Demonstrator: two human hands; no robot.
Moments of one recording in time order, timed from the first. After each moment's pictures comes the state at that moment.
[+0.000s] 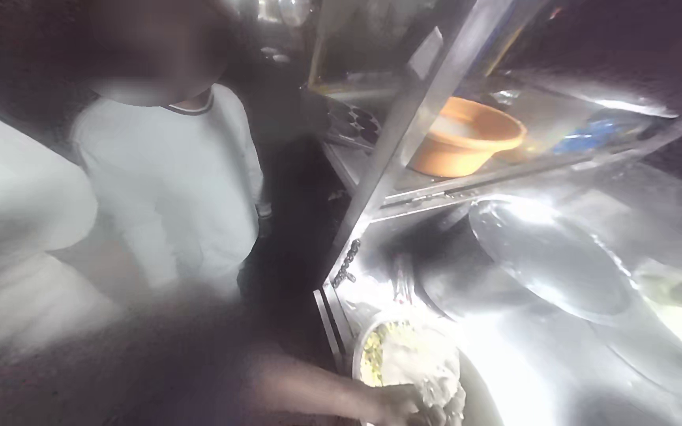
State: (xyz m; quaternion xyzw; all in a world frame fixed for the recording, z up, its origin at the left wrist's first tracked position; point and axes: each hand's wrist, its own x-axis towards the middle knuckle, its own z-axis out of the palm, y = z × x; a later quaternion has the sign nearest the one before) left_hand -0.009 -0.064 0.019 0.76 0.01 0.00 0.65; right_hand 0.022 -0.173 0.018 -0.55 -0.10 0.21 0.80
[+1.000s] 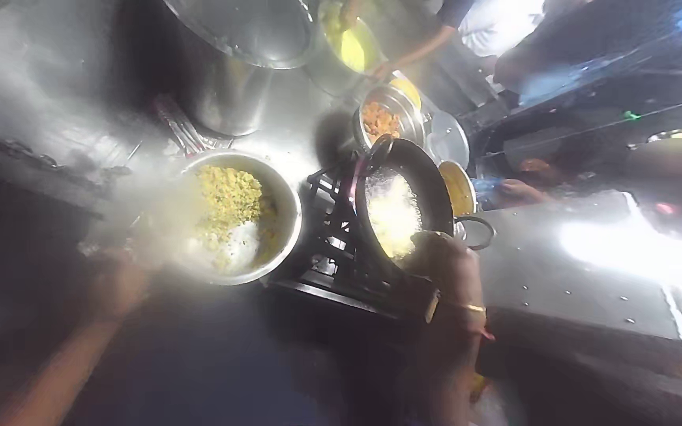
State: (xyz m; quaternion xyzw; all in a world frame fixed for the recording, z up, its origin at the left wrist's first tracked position) left_hand -0.063 -0.020 -0.032 0.50 0.17 0.27 0.80; right_hand 0.131 -0.454 0.198 -0.99 -0.05 -0.04 0.11
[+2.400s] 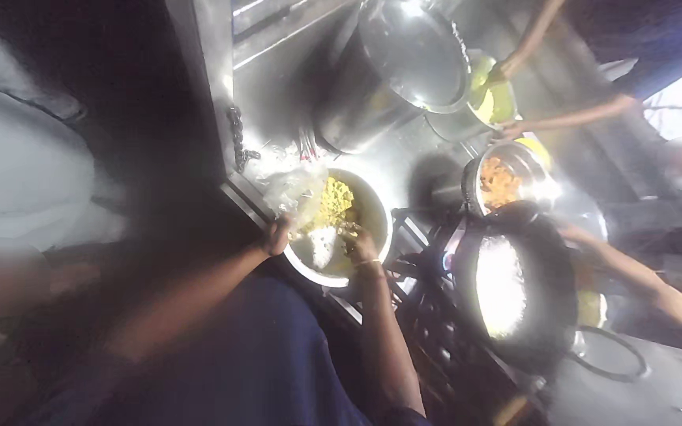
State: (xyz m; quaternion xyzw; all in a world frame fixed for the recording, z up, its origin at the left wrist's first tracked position) left_hand -0.036 -0.033 -0.070 0.59 0.21 0.19 0.76; right_hand 0.131 -0.217 -0.040 -0.82 -0.01 0.35 0.46
